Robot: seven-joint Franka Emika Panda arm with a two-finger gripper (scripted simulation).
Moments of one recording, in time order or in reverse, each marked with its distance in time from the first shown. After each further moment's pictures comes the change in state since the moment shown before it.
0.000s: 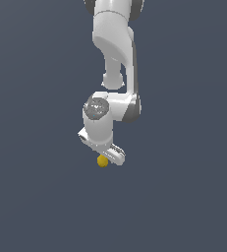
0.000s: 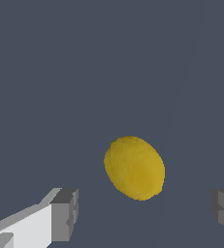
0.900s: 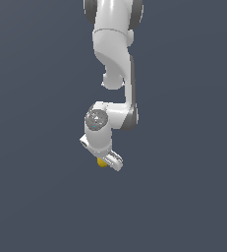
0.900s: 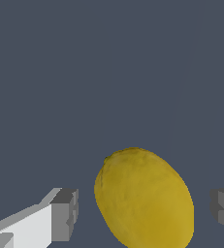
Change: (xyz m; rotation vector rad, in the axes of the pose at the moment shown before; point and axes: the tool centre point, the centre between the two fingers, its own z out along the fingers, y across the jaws) arm 0.003 0.003 0.045 0.000 0.001 0.042
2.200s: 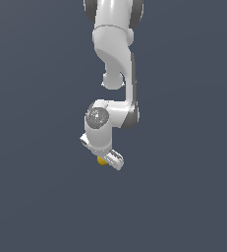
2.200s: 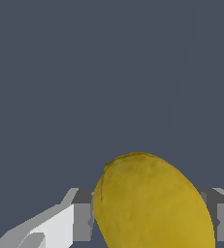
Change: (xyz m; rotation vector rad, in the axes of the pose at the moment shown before) arm -0.002 -0.002 -0.009 -0.001 -0.002 0.001
